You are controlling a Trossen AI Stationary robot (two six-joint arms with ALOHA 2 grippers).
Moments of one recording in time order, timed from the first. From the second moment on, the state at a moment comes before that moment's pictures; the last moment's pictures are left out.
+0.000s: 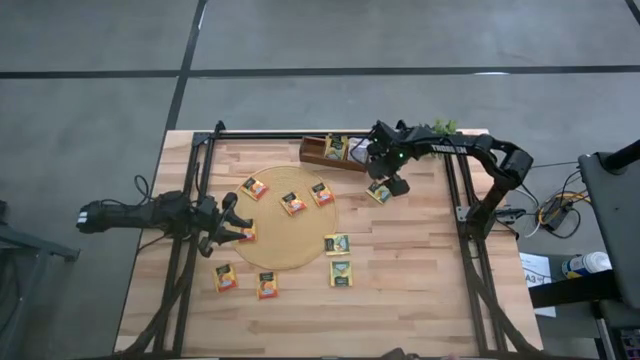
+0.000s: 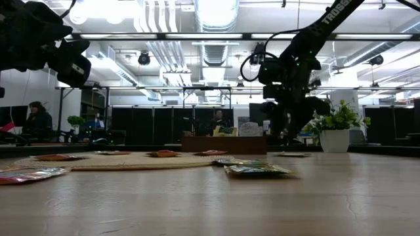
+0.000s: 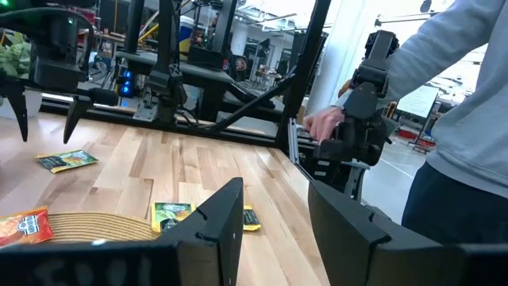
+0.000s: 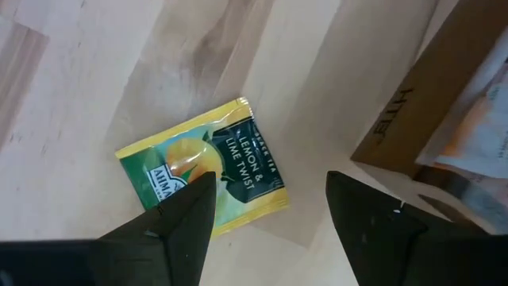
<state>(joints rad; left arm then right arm) -0.03 0.05 0.01 0.05 0.24 -0.27 -0.63 1.70 1.05 -0.66 -0.24 -1.02</state>
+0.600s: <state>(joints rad) -0.03 0.05 0.01 0.05 0.24 -0.27 -0.63 1.82 1.05 -0.65 -0.24 -0.88</state>
